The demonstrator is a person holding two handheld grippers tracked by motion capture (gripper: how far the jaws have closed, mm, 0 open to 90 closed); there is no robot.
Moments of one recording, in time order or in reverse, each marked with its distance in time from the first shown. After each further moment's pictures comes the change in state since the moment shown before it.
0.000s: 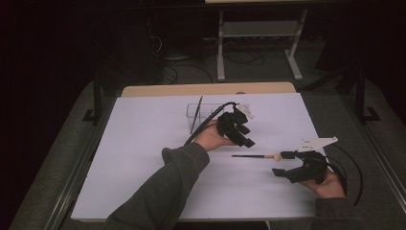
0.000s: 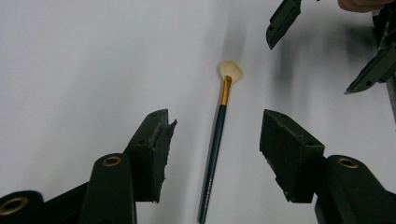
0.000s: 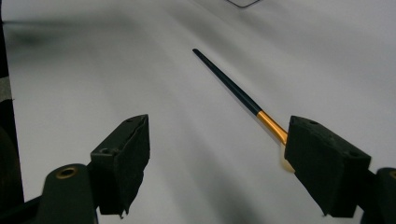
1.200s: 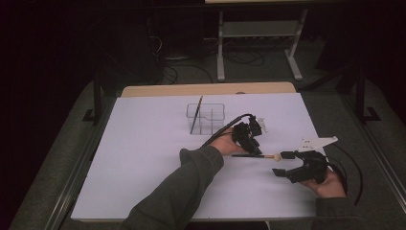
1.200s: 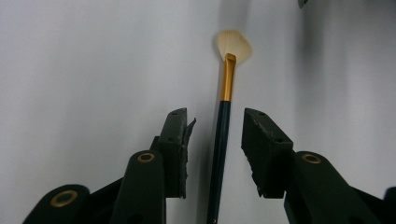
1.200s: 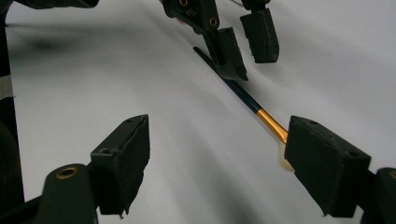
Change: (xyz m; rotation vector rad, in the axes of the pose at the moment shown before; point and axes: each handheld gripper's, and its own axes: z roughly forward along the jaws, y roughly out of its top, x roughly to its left) left arm -0.002 0.004 0.064 0.153 -0.041 0.052; right arm -0.002 -0.001 0.000 0.006 0.009 -0.002
